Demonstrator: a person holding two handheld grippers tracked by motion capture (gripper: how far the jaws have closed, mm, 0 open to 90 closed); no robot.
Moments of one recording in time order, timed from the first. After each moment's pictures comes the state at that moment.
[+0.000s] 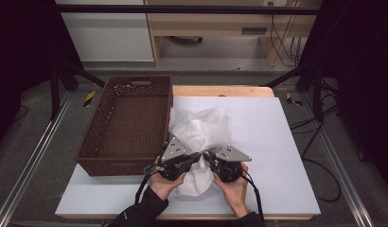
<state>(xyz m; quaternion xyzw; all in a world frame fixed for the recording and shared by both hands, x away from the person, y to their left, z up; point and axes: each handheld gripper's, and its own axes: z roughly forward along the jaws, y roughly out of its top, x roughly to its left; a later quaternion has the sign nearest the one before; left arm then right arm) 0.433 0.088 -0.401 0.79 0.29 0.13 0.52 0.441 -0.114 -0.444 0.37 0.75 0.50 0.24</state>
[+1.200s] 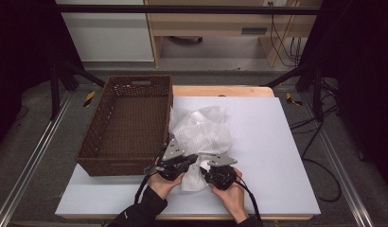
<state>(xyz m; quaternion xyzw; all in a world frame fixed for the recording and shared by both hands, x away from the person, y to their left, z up) 0.445 0.091 -0.425 0.80 0.32 0.13 0.49 0.441 -0.105 -0.486 0.38 0.82 0.39 0.20</state>
